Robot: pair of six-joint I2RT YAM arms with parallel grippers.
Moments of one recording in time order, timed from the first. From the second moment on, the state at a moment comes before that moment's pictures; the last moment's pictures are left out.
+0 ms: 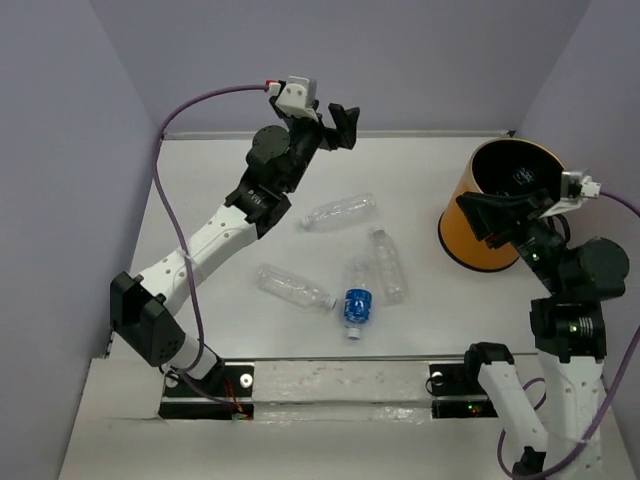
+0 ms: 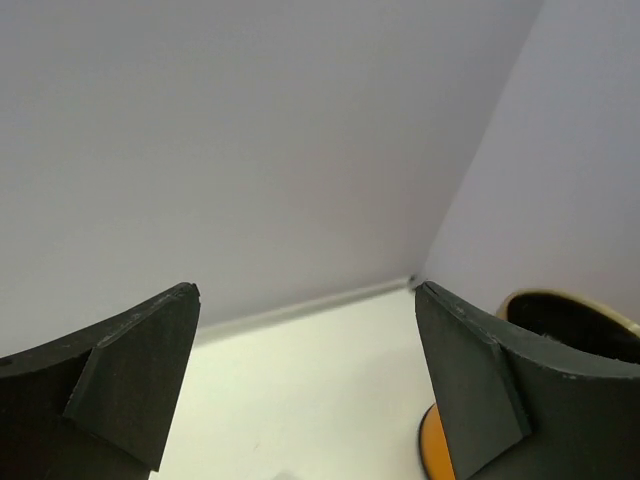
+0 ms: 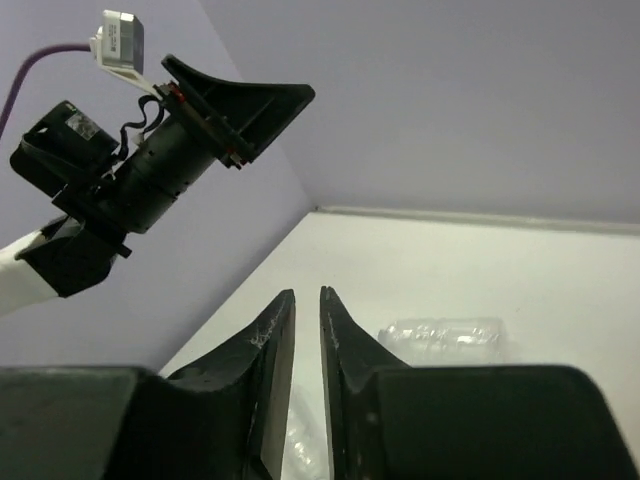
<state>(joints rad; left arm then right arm) -0.75 1.55 1.53 0.39 -0.21 -0.17 -0.02 0.55 1.06 -0.15 -0.55 0.60</state>
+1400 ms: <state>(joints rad) -0.65 2.16 1.68 -0.34 0.01 0.12 0.44 1.42 0.89 -0.31 -0.03 0.33</state>
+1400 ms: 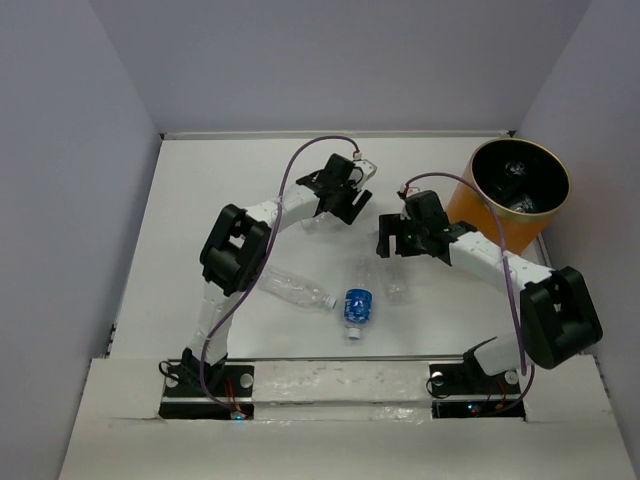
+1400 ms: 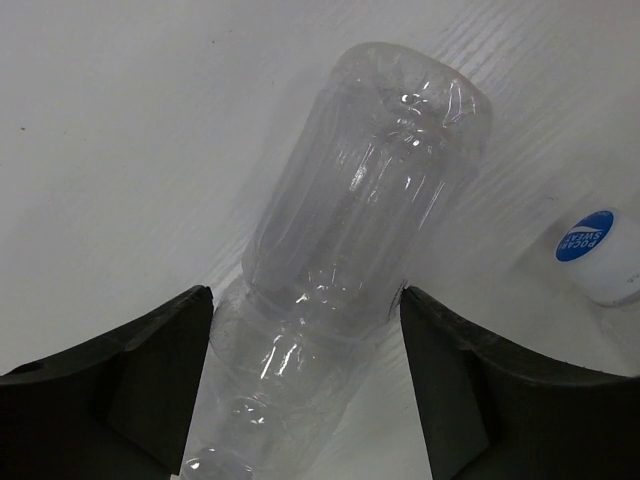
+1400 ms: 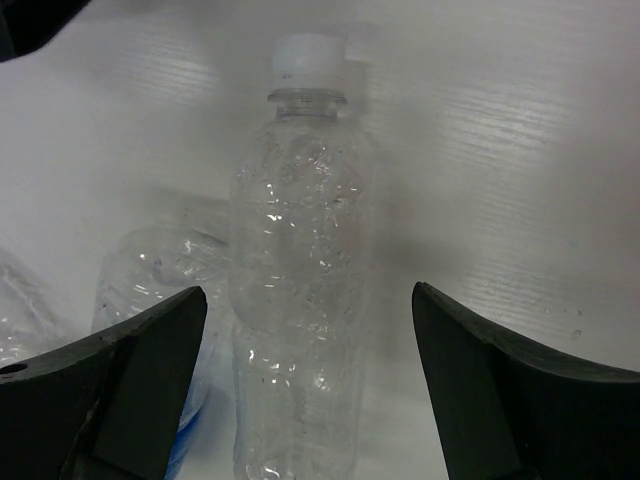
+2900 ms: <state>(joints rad) -0.85 1.57 1.45 0.07 0.12 -0.22 -0.09 1.22 1.36 -0.24 0.46 0.23</state>
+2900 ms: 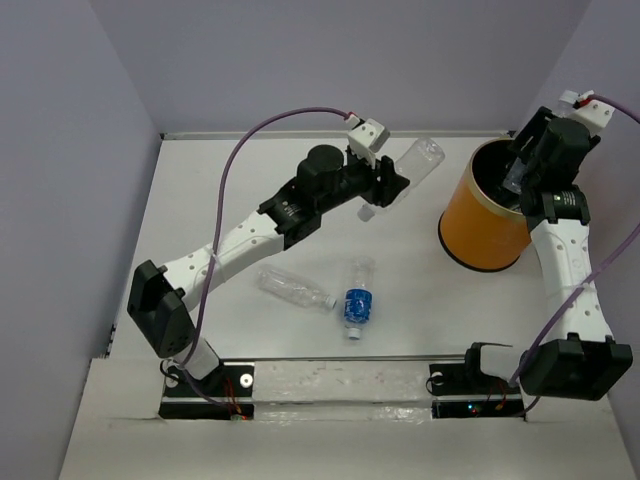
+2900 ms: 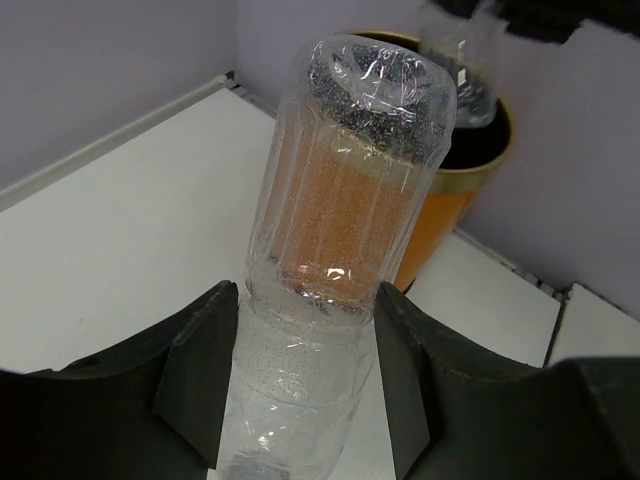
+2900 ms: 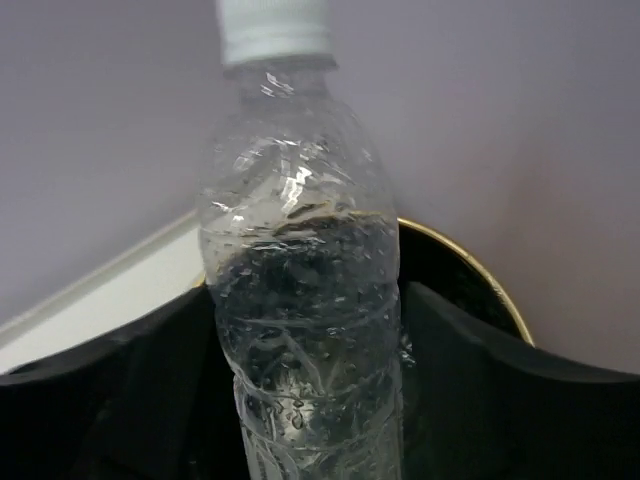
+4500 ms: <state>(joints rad) -0.99 1.47 1.28 0.12 -0.07 -0.44 -0.12 0.94 1.19 -0.15 -0.19 0.54</state>
